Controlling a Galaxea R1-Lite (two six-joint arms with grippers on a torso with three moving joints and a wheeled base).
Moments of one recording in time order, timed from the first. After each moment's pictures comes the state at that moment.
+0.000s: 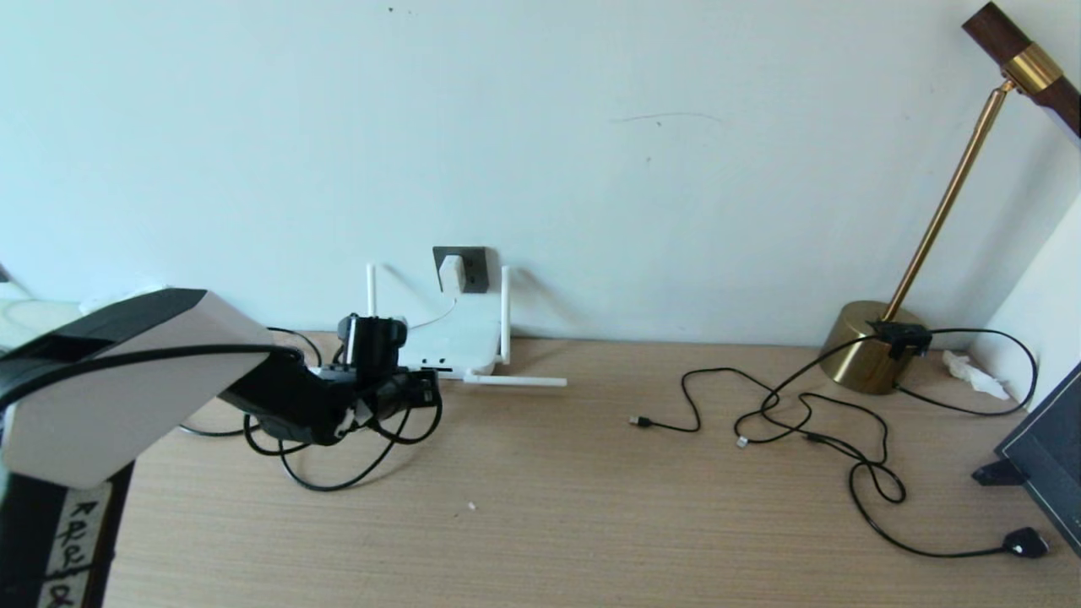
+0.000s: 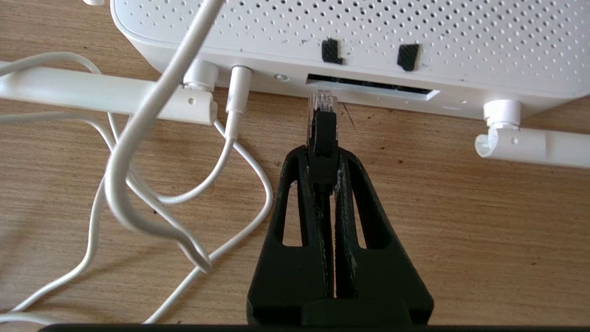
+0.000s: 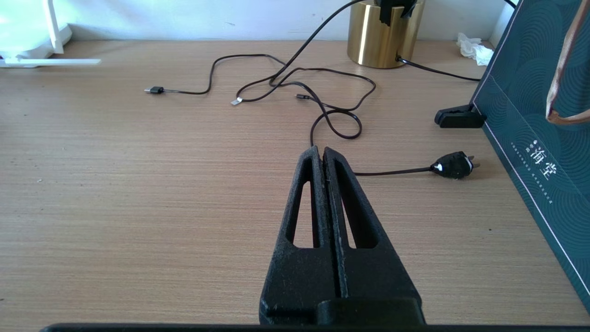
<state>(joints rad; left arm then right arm) -0.22 2.30 -1.23 -0.55 0.17 -0.14 0.00 0.00 0.00 0.00 -0.02 0.04</state>
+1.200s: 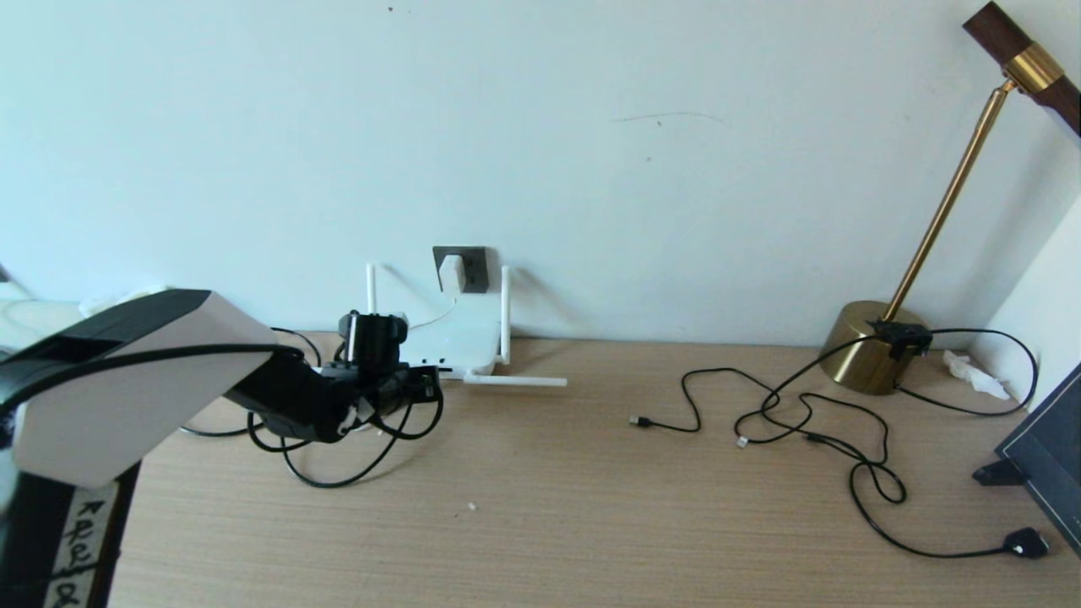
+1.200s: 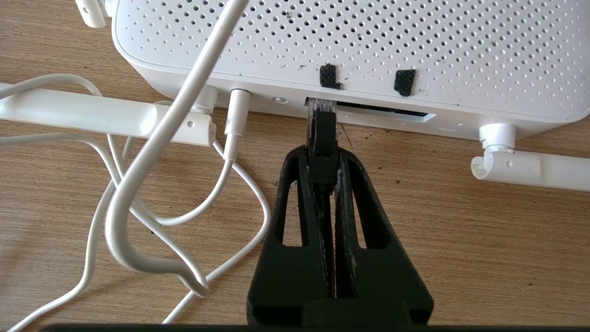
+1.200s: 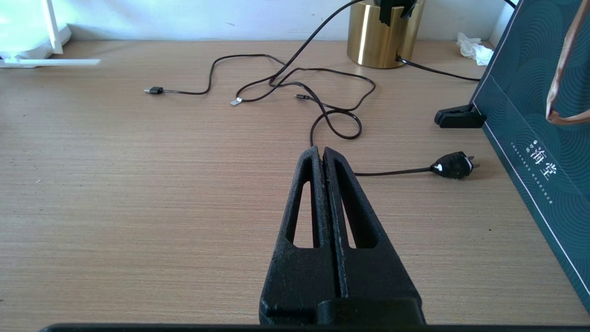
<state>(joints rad) -0.22 2.32 -1.26 -0.55 0.17 -0.14 0.00 0.00 0.00 0.00 -0.02 0.04</state>
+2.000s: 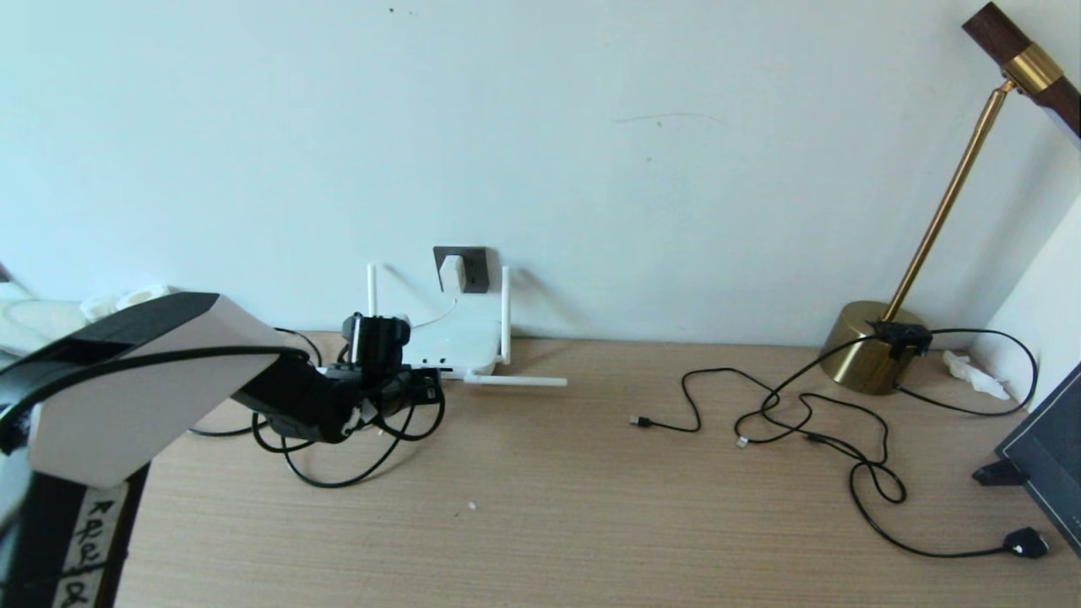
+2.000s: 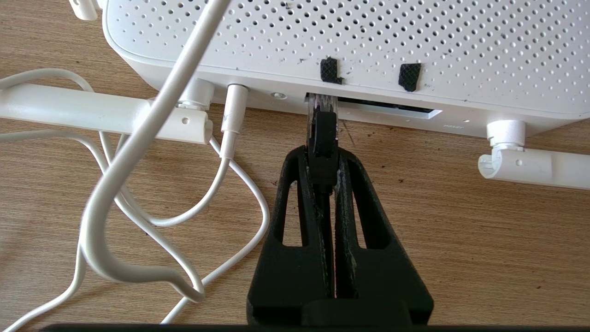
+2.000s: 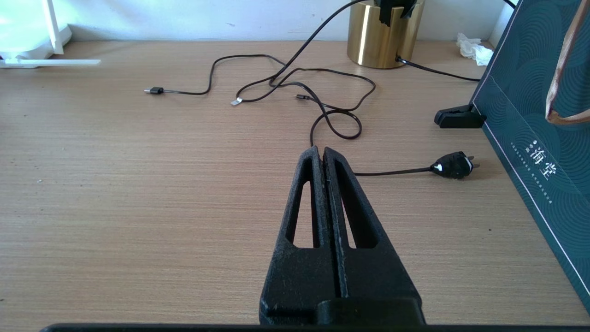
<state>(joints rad) -0.22 2.34 -1.27 -0.55 0.17 -0.14 0.00 0.00 0.00 0.00 -0.02 0.04</state>
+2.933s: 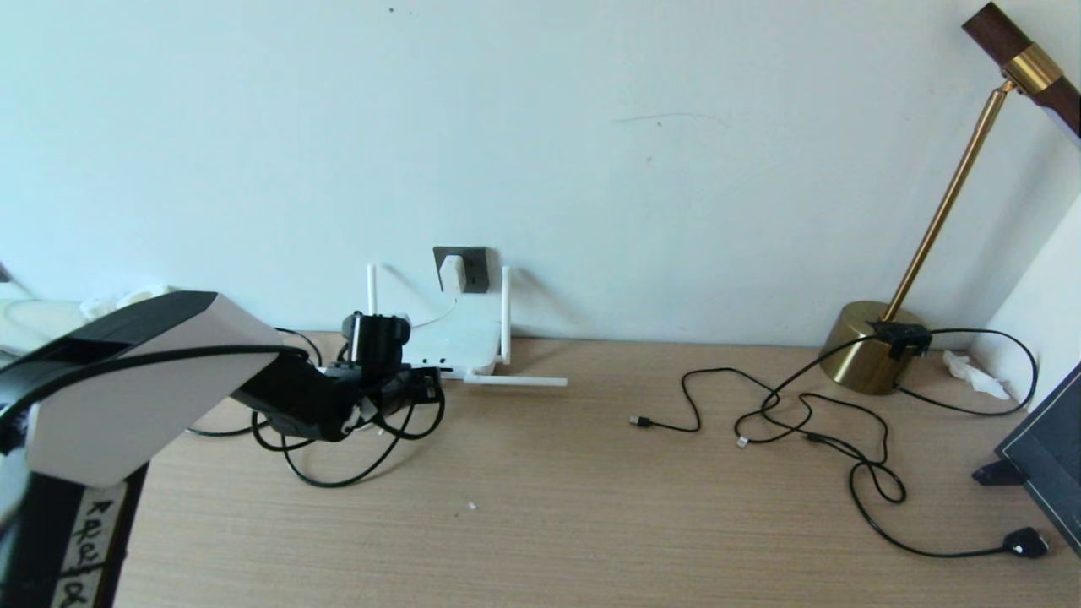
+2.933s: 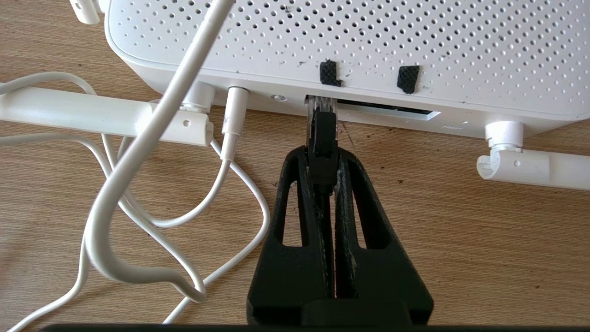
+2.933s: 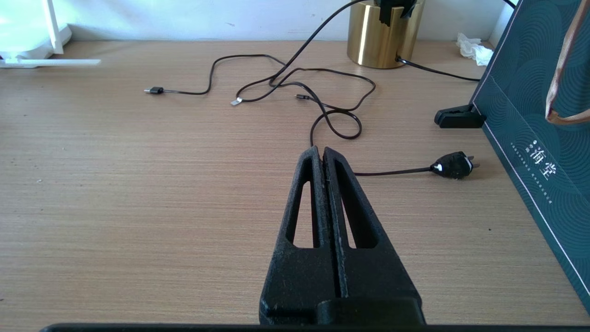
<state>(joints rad) -0.22 2.33 -1.28 -0.54 0.17 -0.14 0.00 0.00 0.00 0.00 -0.02 0.04</state>
